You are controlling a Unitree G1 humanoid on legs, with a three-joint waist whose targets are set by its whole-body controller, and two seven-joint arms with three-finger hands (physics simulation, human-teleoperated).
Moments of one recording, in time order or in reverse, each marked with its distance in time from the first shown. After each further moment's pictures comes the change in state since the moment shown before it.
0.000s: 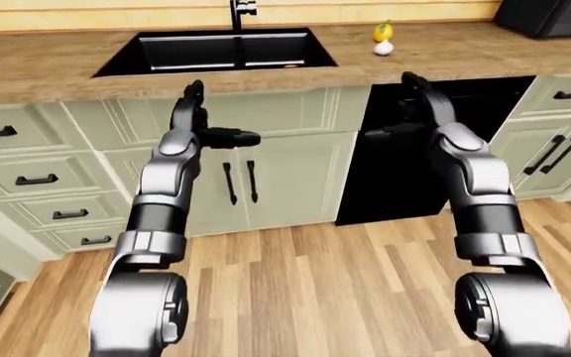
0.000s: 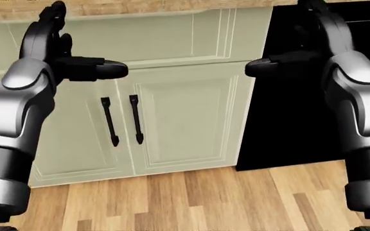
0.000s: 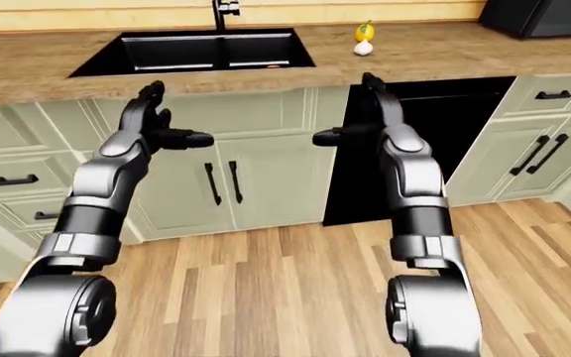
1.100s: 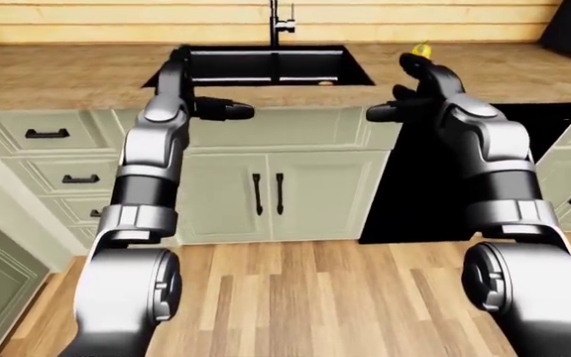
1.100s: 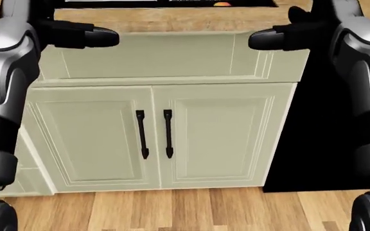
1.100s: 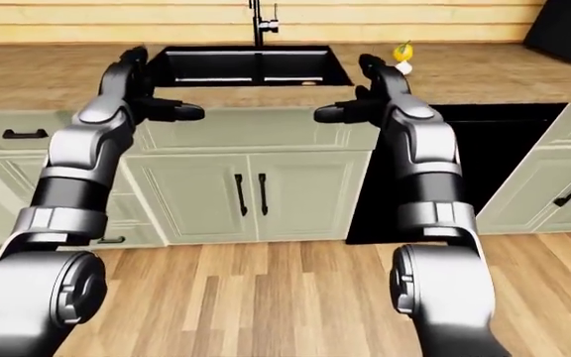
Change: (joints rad) left arm -0.142 0.049 -0.004 0.022 0.062 0.070 0.004; right arm -0.183 -0.049 -0.003 0.153 0.014 0.080 0.081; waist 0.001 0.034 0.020
